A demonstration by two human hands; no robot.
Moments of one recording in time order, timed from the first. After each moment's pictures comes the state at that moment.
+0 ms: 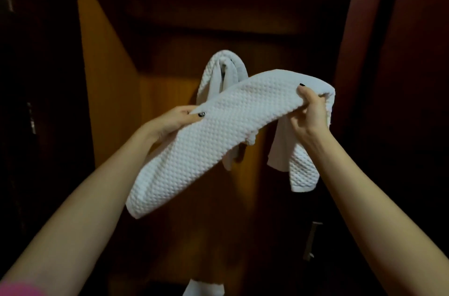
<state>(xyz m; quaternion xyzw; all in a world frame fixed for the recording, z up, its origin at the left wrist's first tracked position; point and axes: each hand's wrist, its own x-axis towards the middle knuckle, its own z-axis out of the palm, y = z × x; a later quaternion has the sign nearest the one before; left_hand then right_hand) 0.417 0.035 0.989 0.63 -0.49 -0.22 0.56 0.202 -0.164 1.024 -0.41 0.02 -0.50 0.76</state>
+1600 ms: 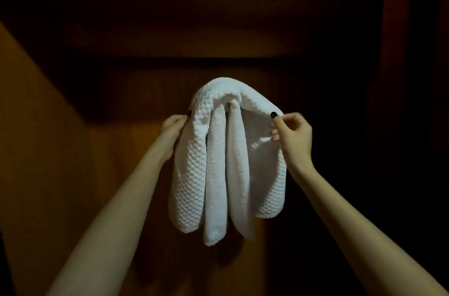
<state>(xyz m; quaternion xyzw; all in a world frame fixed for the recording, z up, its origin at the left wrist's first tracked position) 0.605 -0.122 1.042 0.55 -0.42 -0.14 0.71 0.353 -0.199 1.019 -0.60 0.20 -0.68 0.37</state>
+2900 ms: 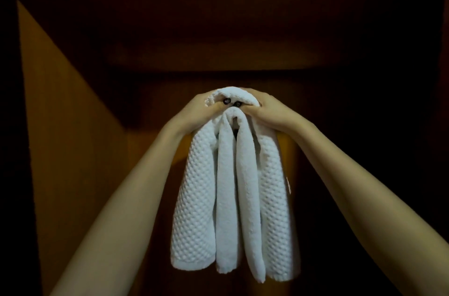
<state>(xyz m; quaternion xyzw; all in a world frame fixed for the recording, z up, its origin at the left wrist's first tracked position) 0.539 -0.105 1.121 0.61 -0.61 0.05 0.51 0.408 -0.255 1.129 -0.91 0.00 -0.35 0.22</state>
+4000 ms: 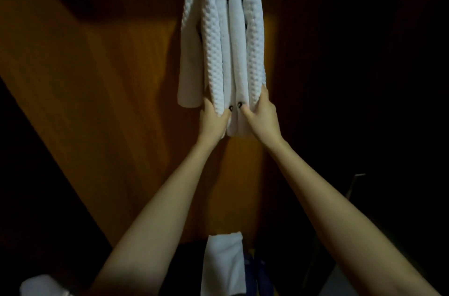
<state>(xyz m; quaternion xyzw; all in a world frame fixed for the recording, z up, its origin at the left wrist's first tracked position) 0.488 -0.108 0.851 0.70 -0.40 -0.06 0.59 0.367 -0.166 0.863 -0.78 0.21 -0.49 0.32</state>
